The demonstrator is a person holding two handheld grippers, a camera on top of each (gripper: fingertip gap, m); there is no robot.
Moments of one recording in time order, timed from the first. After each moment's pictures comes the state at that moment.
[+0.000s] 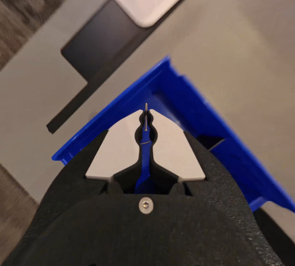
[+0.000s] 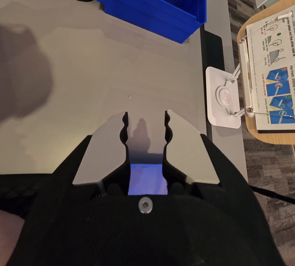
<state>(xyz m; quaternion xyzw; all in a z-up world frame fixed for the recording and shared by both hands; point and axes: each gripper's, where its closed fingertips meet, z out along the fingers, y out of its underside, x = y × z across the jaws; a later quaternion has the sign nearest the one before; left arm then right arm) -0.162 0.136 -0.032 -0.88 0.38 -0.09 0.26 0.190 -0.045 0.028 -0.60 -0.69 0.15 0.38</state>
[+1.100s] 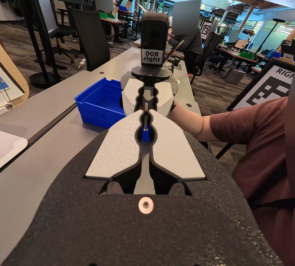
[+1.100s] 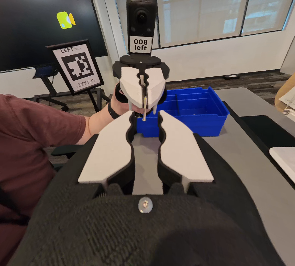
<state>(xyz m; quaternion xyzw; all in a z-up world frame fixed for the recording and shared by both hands) 0.103 -0.047 0.103 -0.61 0.44 -0.50 0.44 0.085 -0.046 0.094 -0.53 -0.48 0.54 0.45</state>
